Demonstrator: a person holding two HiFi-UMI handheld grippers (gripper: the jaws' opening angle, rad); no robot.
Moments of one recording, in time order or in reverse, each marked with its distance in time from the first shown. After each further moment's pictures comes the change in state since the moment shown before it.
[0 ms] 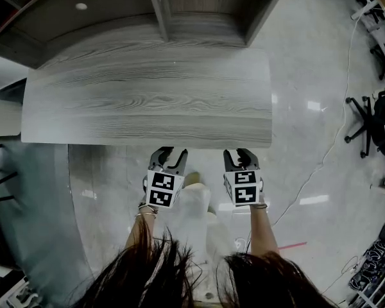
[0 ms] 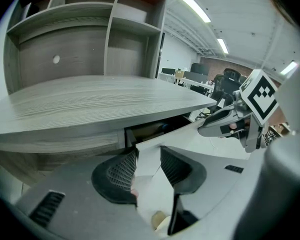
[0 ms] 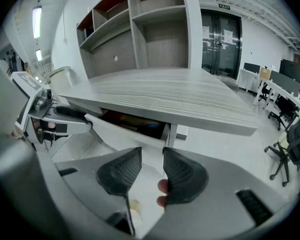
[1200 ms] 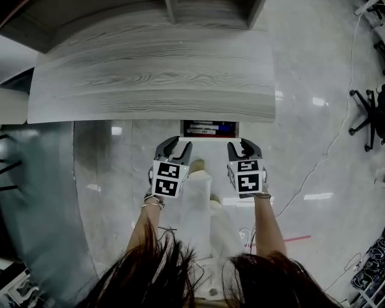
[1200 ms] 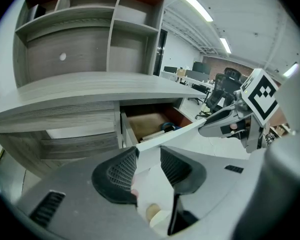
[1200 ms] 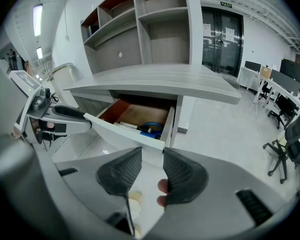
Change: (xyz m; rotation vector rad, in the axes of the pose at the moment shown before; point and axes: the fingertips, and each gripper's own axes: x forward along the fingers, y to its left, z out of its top) left arm -0.027 -0.022 -0.039 -0.031 0.024 0.022; right arm -0.024 0.016 -0.038 -0.013 0.036 0.003
